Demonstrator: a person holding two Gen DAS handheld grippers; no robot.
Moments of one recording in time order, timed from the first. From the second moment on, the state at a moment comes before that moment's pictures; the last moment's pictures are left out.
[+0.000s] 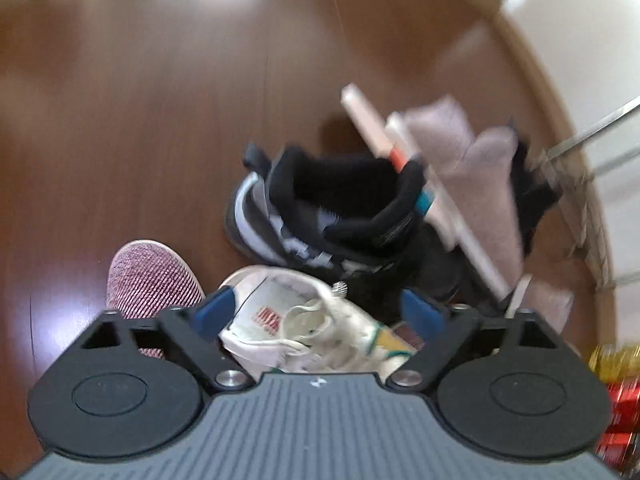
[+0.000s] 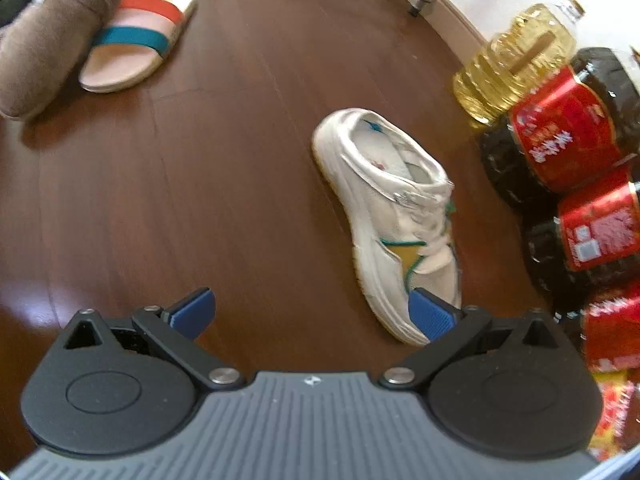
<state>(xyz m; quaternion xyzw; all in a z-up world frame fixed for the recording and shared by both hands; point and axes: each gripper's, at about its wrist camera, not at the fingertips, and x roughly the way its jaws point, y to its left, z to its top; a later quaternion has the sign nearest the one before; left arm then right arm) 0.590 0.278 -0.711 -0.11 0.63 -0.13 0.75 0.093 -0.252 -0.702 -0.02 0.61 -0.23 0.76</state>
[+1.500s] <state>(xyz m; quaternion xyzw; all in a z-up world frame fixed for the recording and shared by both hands) 0.244 -0.107 -0.743 0.07 0.75 -0.33 0.57 -0.014 -0.314 -0.714 0.18 0.47 -0.24 0.83</state>
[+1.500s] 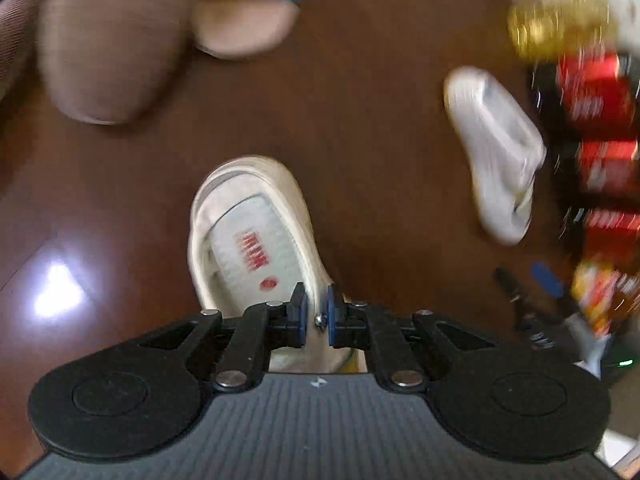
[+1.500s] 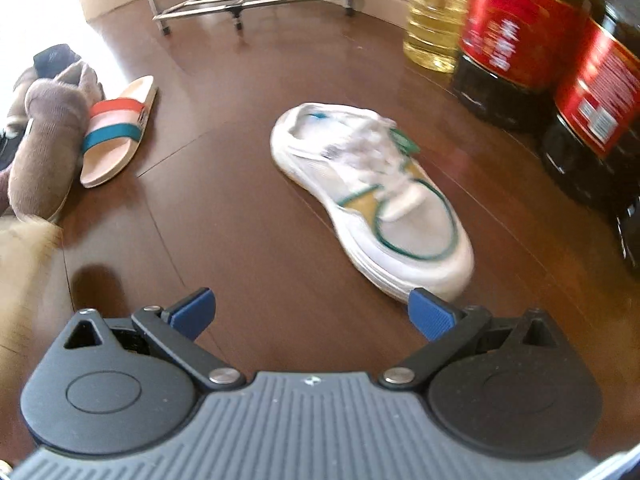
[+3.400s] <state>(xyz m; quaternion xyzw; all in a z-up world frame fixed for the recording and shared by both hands) 0.209 -0.078 -0.657 0.22 0.64 -0.31 0.67 -0.011 -0.309 -0.783 -0.03 0.44 -0.03 0.90</state>
